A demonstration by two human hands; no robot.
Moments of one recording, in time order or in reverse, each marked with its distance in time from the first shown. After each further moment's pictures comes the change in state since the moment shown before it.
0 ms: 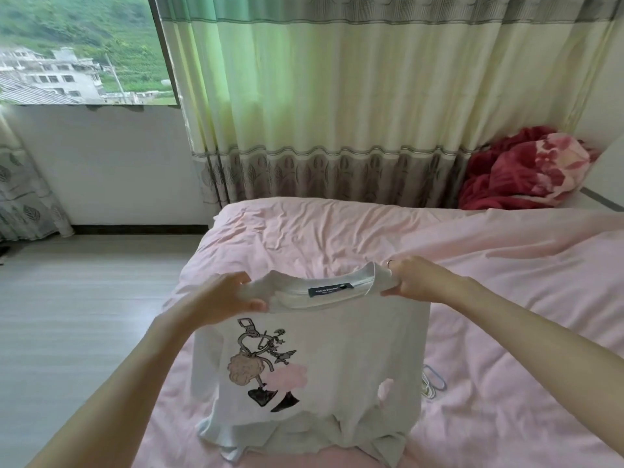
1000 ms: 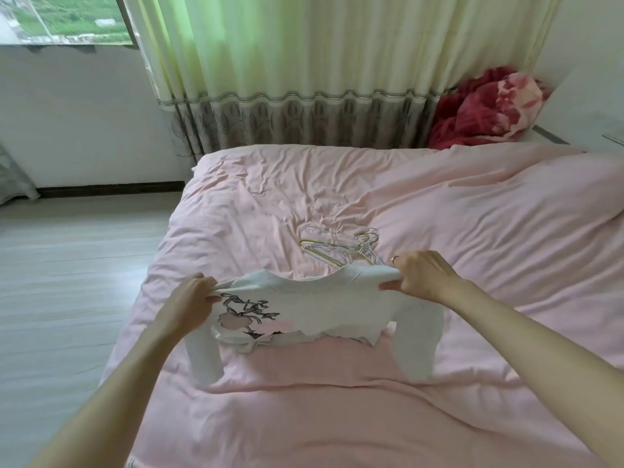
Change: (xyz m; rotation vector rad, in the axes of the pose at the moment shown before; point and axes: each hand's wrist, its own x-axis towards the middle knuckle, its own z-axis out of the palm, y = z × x) left_hand -0.132 -0.080 0.084 0.009 0.135 -0.012; right_hand -0.170 -0.071 0.064 -0.153 0.018 0.138
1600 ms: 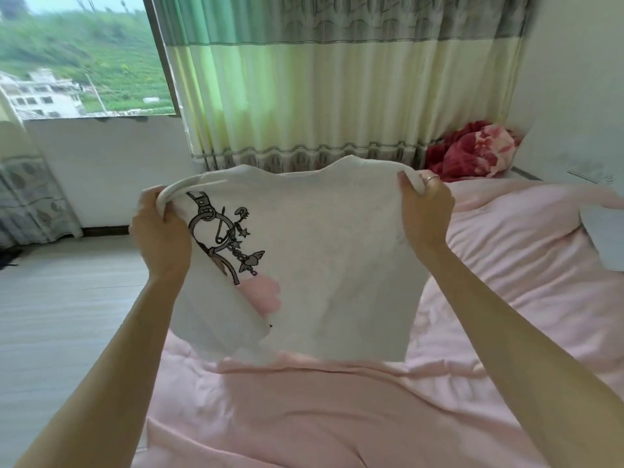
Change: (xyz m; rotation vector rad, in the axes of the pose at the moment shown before) left_hand -0.152 0.150 -0.133 -0.558 1.047 -0.097; right_hand -0.156 -0.021 -0.123 0.998 1.005 0.383
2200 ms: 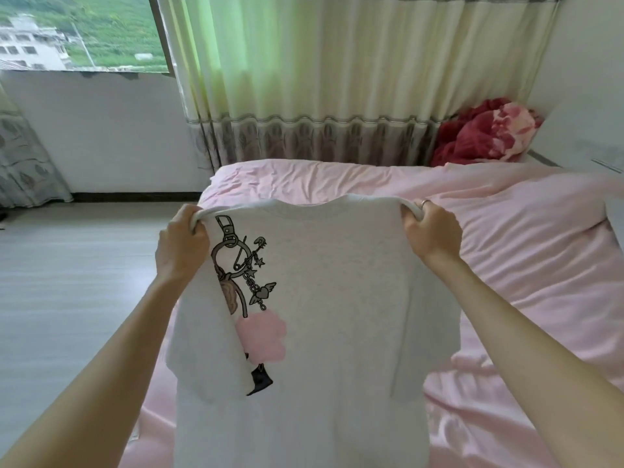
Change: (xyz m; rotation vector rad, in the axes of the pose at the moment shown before) left_hand 0.002 -0.085 0.045 0.230 -0.390 -0.098; right_hand 0.005 0.069 0.048 -0.394 -0.279 -0.033
